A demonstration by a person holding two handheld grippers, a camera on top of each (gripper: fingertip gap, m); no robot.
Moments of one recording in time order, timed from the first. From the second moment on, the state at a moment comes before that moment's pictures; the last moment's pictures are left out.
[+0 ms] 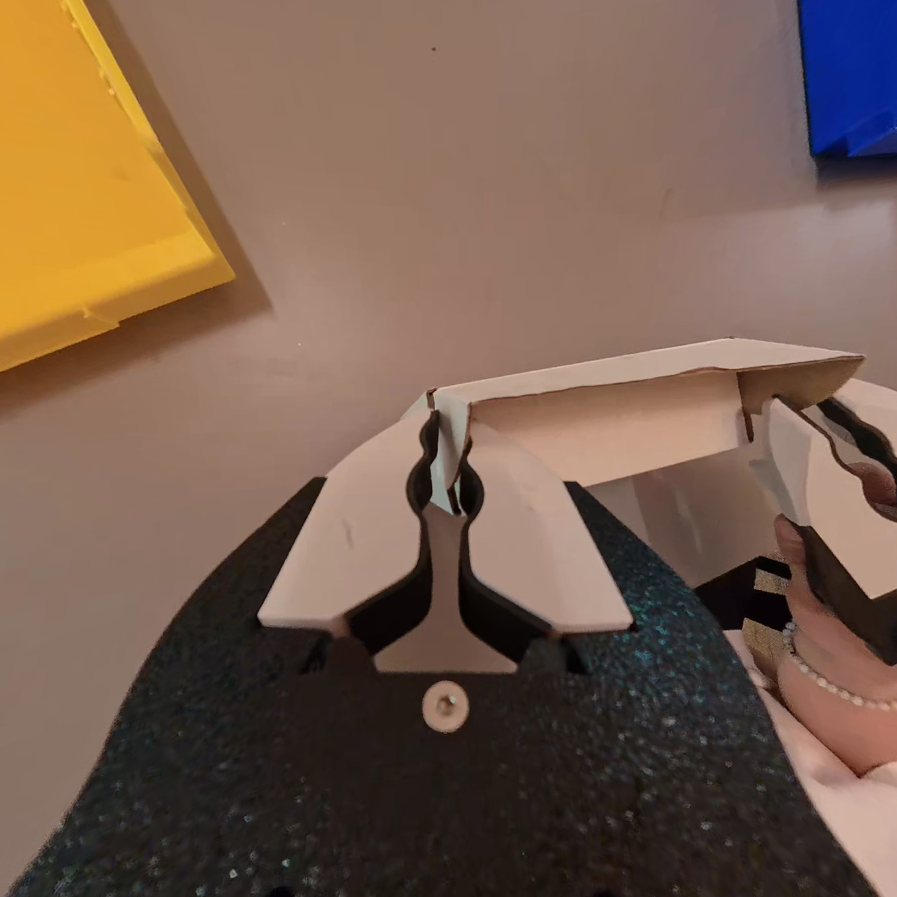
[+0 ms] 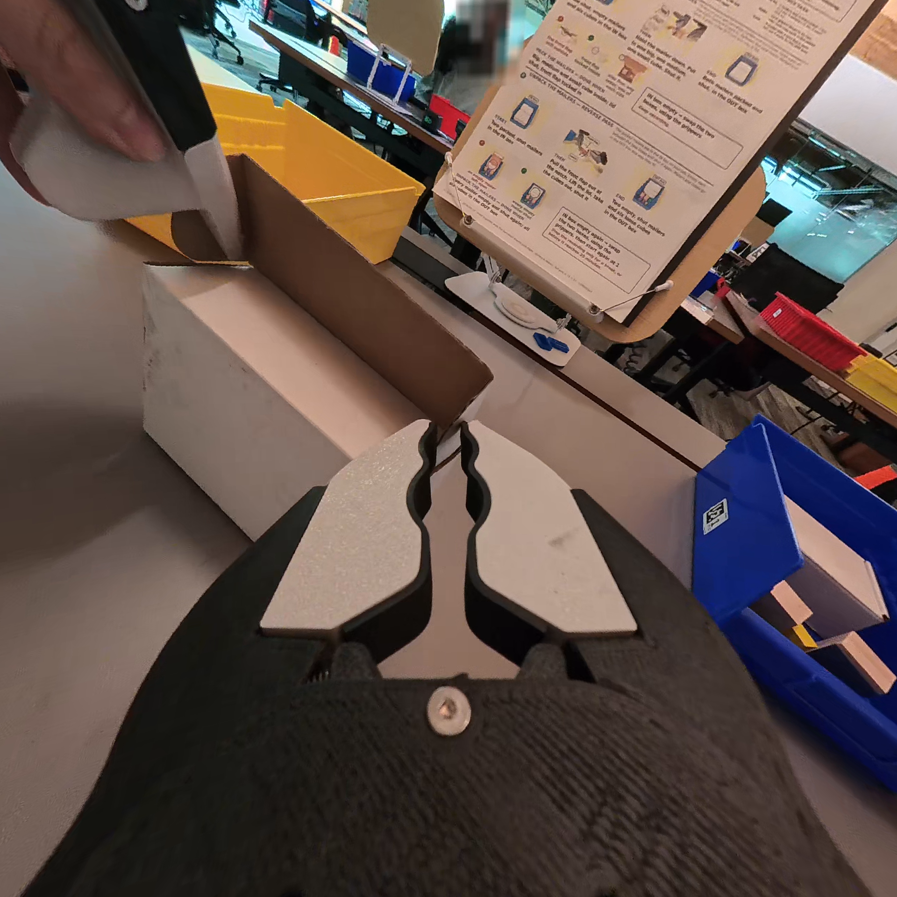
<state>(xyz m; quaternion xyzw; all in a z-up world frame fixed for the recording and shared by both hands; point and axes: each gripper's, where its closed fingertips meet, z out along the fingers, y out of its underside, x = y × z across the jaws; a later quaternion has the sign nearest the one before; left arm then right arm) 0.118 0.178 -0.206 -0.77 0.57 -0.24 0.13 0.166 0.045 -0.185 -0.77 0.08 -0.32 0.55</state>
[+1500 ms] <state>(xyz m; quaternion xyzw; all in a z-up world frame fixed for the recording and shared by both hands) 0.094 0.153 -0.182 -0.74 0.41 -0.46 0.28 0.166 0.034 -0.189 -0.75 0.14 -0.27 0.58</state>
